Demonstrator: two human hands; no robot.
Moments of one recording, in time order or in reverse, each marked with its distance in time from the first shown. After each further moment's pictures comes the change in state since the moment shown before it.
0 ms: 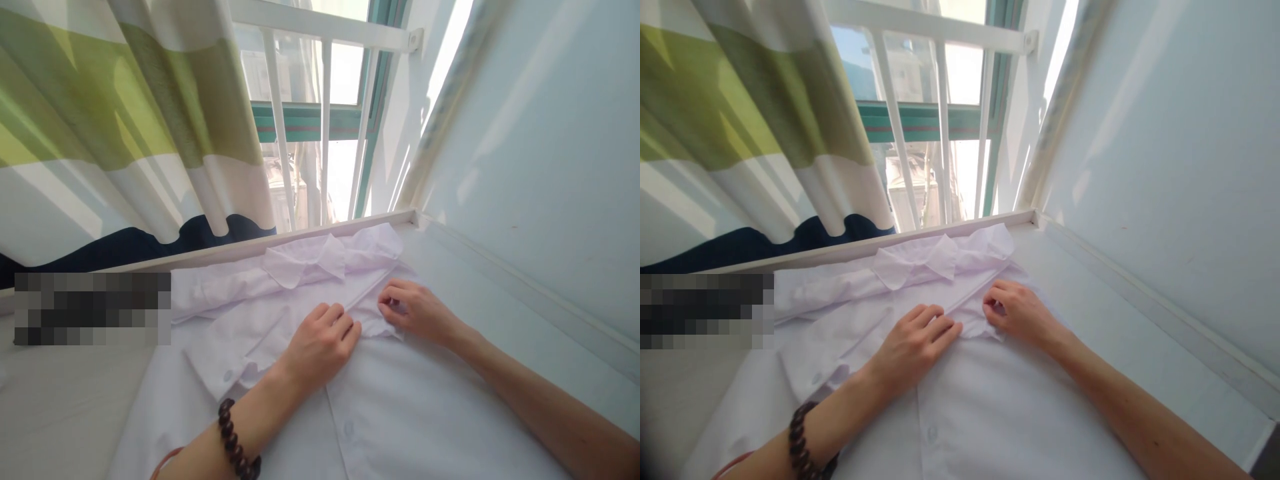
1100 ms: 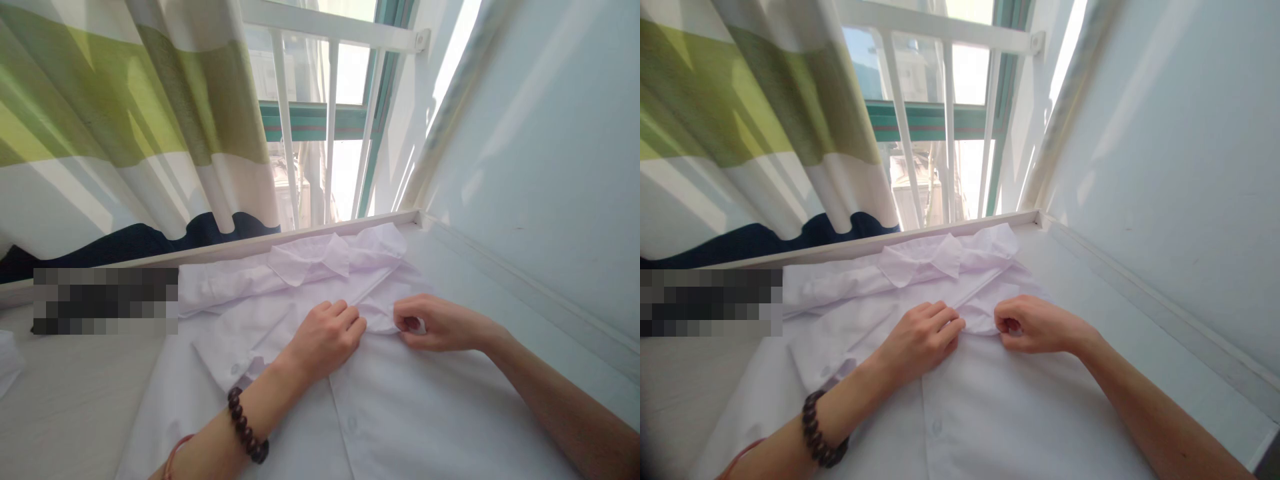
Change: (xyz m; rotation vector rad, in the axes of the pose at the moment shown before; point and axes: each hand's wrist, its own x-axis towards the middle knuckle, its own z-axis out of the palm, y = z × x) left_hand 0.004 0.000 0.001 -0.038 0.027 -0.047; right_hand -0.008 -0.009 -0.032 0.113 -0.472 -0.046
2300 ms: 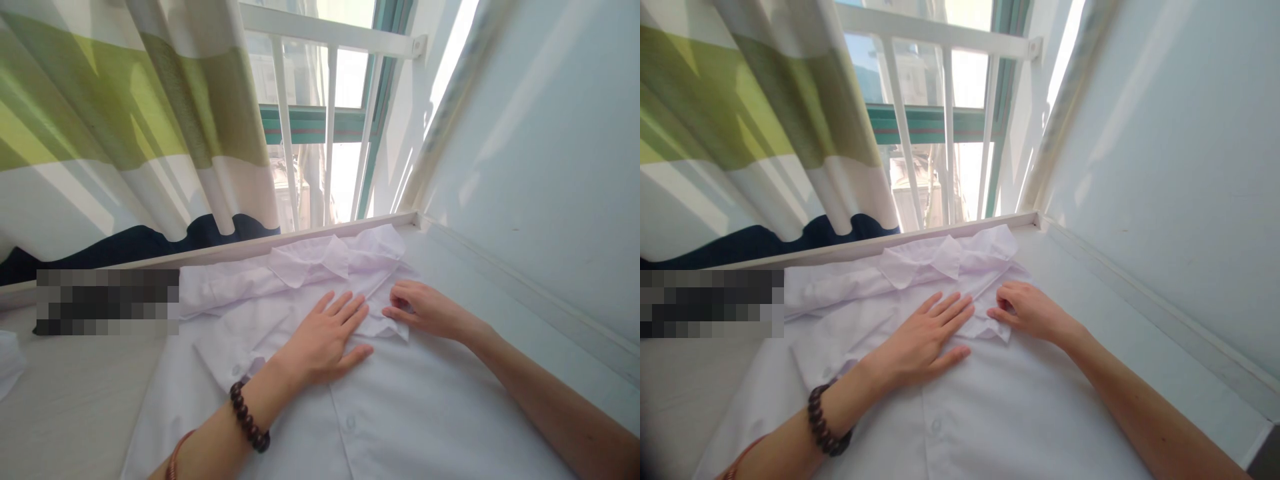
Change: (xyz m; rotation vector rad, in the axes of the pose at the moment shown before) left_hand -0.002 -0.001 -0.010 -0.408 -0.385 -0.202; right_hand 0.012 0.024 0.012 -0.149 0.281 0.112
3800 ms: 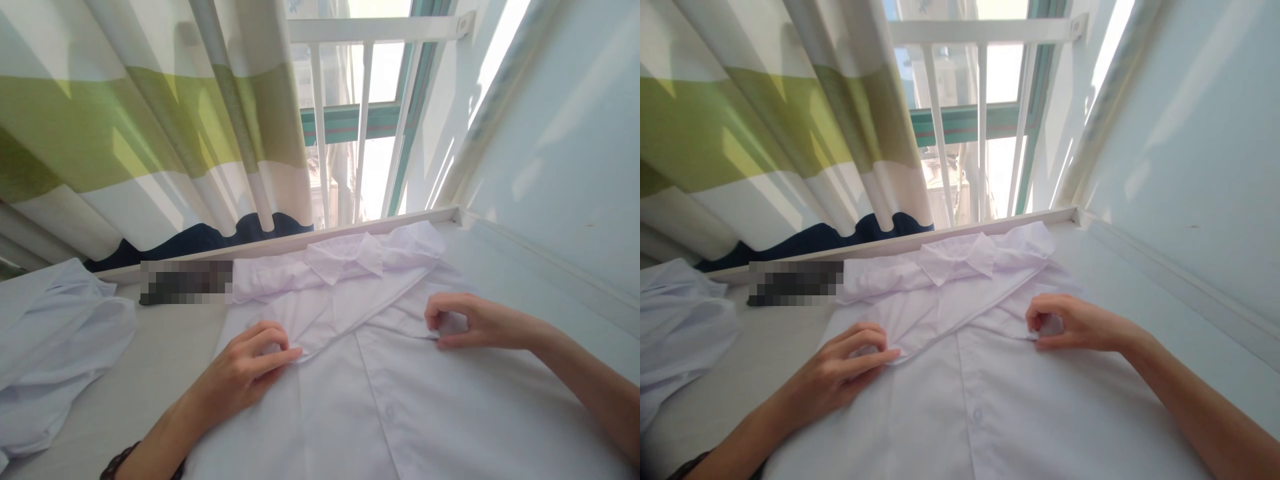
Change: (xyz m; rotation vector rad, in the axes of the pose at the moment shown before) left_hand -0.163 -0.041 -0.036 0.051 0.310 0.012; right_hand -0.011 -0.008 -0.015 0.350 -0.372 -0.094
